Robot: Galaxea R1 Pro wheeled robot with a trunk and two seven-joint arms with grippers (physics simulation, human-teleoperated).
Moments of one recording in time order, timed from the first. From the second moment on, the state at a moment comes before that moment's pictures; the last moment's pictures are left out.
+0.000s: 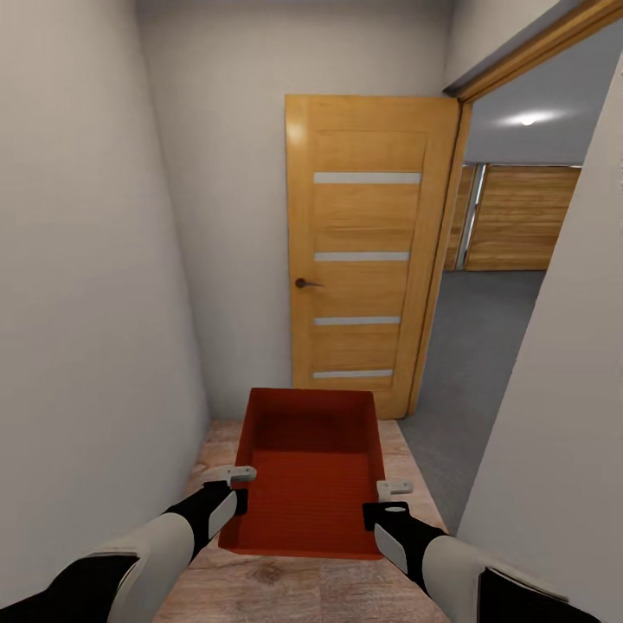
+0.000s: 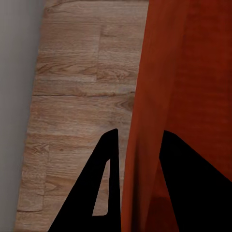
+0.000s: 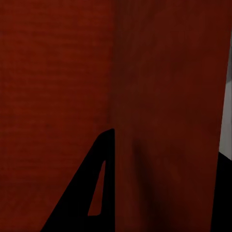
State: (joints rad) left arm -0.83 -0.11 0.05 -0.09 0.05 0.28 0.24; right arm -0.78 0.13 1.25 -0.06 -1.21 0.06 -0.28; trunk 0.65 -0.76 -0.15
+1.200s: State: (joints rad) left arm -0.83 -0.11 0.04 -0.09 0.05 0.28 0.24; right arm -0.78 0.13 1.25 -0.06 -1.21 0.06 -0.28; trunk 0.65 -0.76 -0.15
